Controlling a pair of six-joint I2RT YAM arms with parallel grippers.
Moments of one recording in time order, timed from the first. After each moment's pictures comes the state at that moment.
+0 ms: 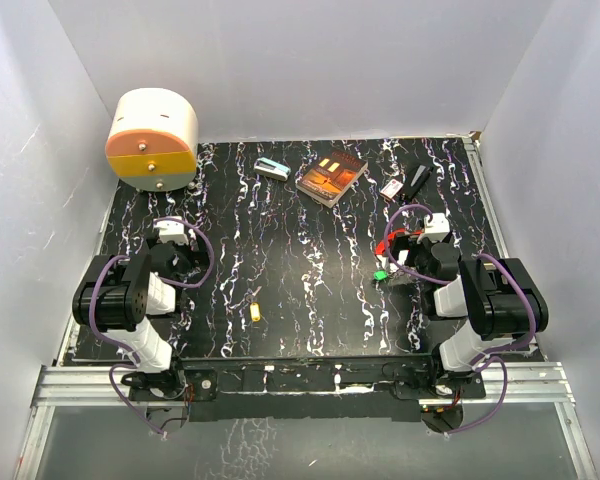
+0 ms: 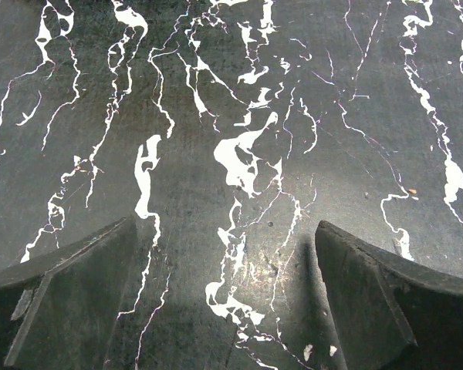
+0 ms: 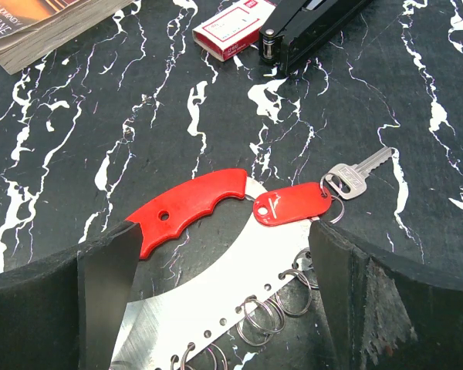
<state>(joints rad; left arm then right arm) 0.02 1.68 0.25 1.13 -0.02 0.00 0.01 1.59 0.21 1.16 -0.08 0.01</state>
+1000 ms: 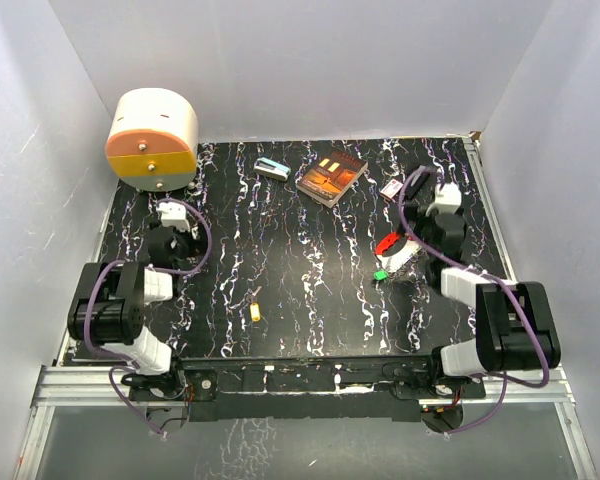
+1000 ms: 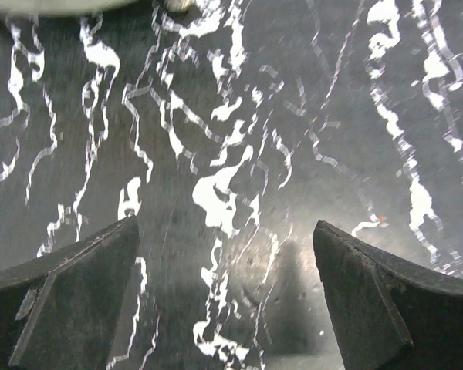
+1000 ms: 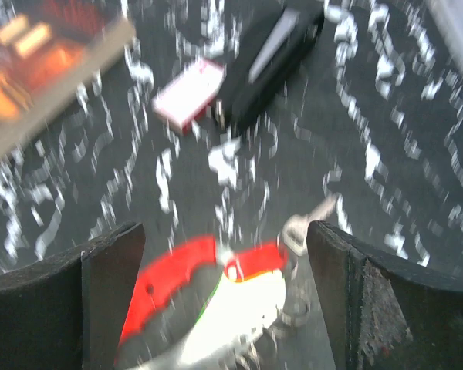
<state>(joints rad) 0.02 1.61 0.36 0.91 0.04 0.02 0.01 1.43 0.37 0.79 0.04 0.06</state>
